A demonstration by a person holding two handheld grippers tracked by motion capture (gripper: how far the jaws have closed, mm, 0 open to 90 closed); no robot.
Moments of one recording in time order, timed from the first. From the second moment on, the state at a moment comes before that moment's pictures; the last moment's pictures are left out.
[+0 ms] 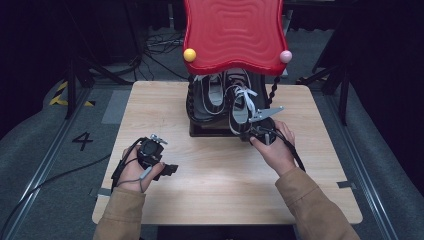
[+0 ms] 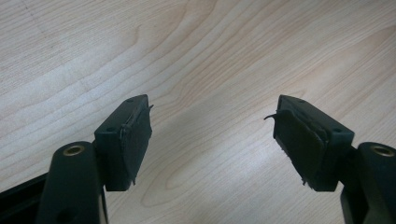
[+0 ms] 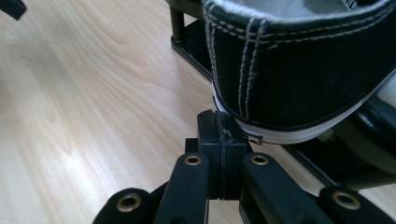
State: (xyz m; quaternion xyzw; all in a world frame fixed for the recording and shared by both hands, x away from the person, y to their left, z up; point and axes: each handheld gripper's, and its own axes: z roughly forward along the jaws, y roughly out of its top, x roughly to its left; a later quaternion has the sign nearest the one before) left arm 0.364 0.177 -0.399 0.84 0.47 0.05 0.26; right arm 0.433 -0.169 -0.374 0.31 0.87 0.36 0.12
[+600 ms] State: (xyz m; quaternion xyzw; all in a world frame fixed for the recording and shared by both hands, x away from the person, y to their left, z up) left arm 0.363 0.173 -0.400 0.85 0.46 0.04 0.25; right arm 0.453 -0.151 -0.379 0.33 0.85 0.38 0.17
